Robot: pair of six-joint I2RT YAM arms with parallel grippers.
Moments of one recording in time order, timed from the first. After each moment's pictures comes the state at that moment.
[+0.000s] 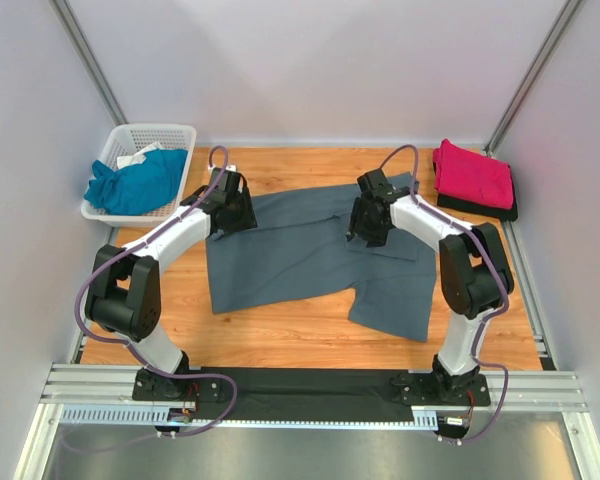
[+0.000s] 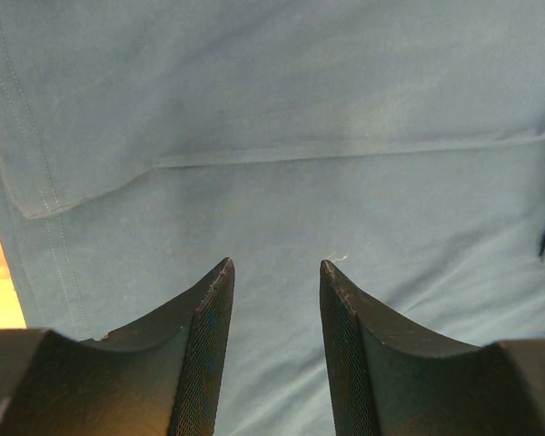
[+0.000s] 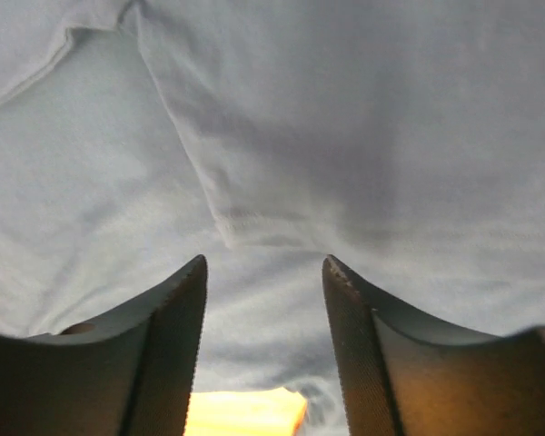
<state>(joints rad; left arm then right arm) -0.34 1.65 1.16 -0.40 -0.03 -0.53 0.39 1.88 1.34 -0.60 0.02 0.65</state>
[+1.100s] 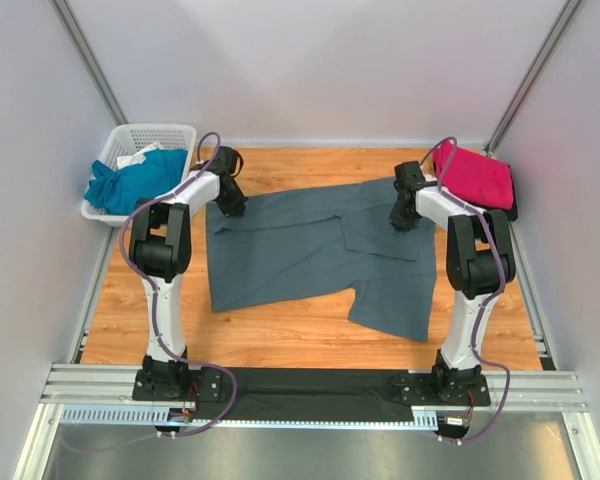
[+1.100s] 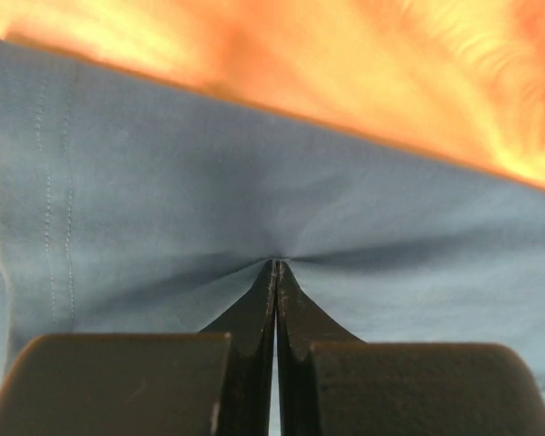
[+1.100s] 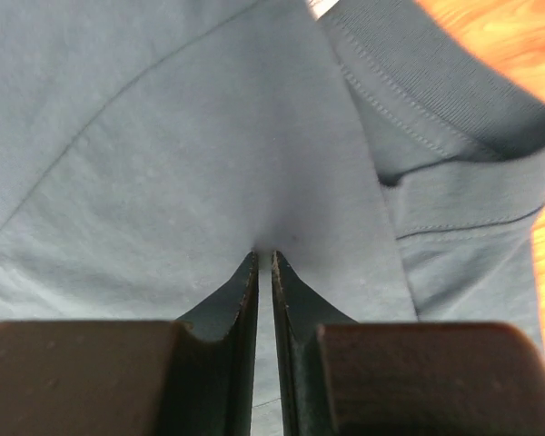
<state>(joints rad) -0.20 2.16 1.64 -0.60 -0.08 -0.74 0.16 2.01 1.40 -0.53 0.22 0.60</state>
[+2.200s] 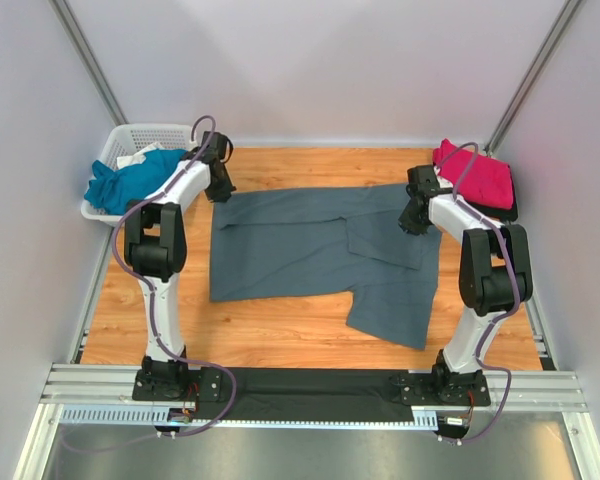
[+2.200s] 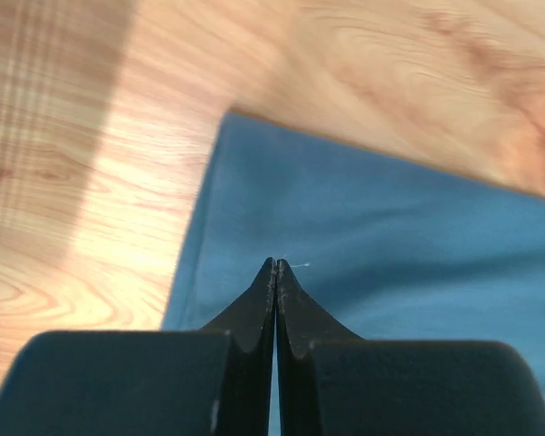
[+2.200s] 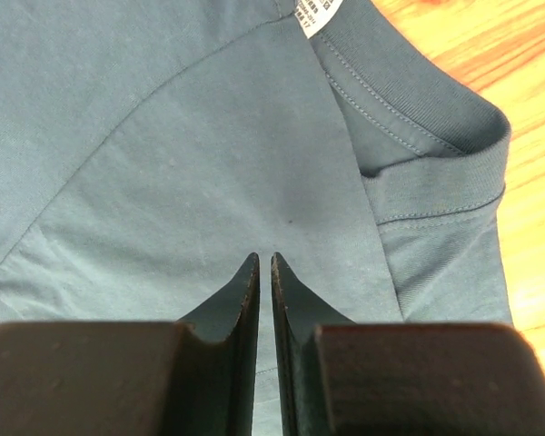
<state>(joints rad) -0.16 2.16 1.78 -0.67 -0.17 -0.51 0.11 1.84 1.26 -0.50 0.21 0.67</state>
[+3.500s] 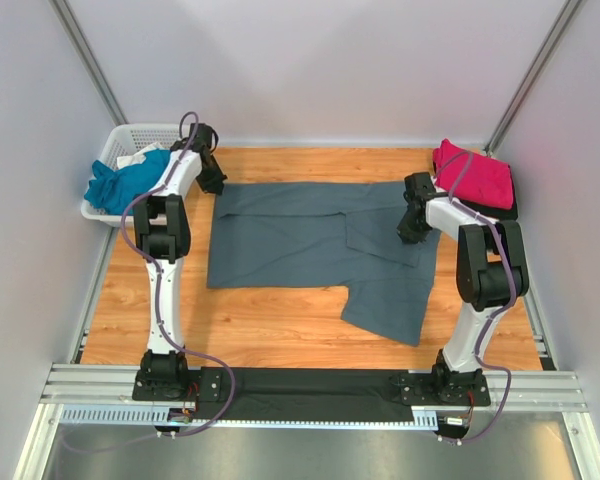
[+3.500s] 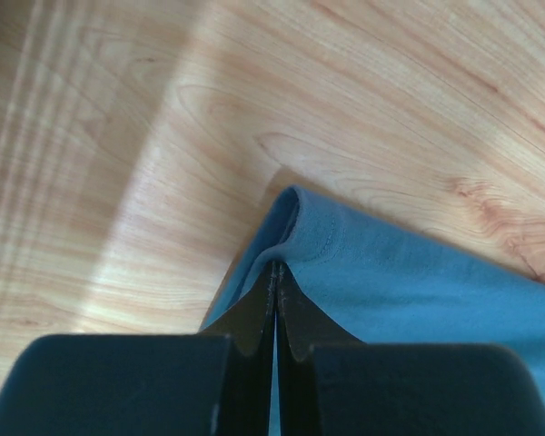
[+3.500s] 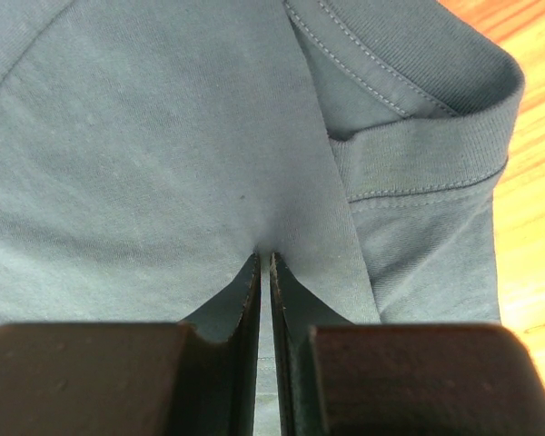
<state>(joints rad) -0.05 2.48 2.21 -0.84 -0.05 -0.56 0.11 1.88 1.23 -0.52 0.20 0.68</state>
